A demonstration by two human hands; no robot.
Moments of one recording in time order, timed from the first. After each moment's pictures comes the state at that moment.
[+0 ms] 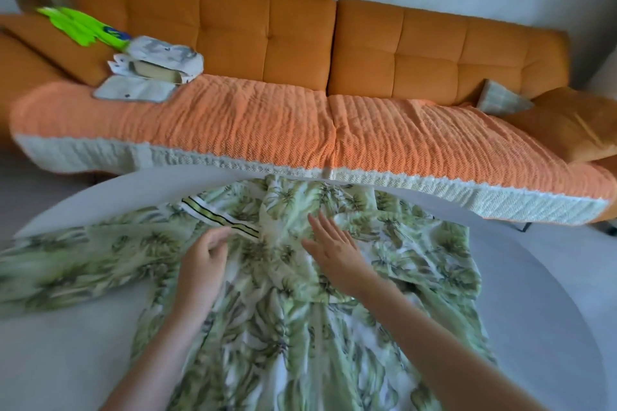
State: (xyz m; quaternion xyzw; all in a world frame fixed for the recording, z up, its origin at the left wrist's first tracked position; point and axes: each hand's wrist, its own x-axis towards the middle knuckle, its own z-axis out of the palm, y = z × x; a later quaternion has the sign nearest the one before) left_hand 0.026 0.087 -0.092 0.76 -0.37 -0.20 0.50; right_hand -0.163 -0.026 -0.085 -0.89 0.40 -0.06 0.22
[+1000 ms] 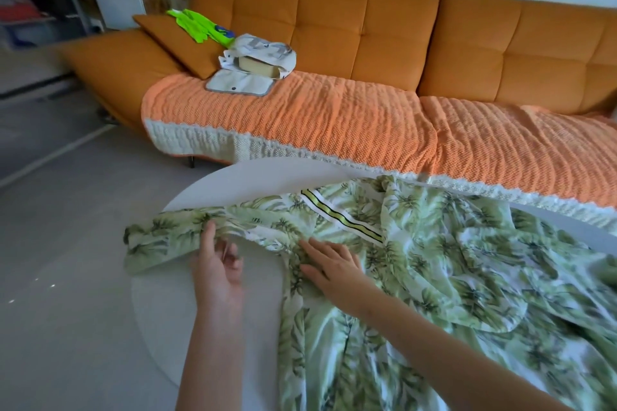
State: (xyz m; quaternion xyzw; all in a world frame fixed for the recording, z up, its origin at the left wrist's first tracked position) left_hand 0.162 0.162 -0.109 0.42 0.12 -0.28 0.86; right_hand 0.013 0.060 -0.115 -0.93 0.30 0.04 0.22
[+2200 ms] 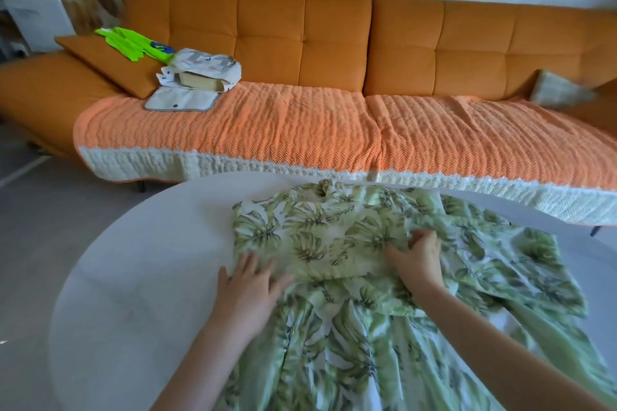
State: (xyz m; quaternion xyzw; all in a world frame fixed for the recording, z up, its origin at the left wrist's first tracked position) left_hand 0.085 0.117 -0.110 0.82 -0.55 -0.15 0.05; right_hand -0.127 -0.026 -0.096 -0.60 0.65 -0.29 0.37
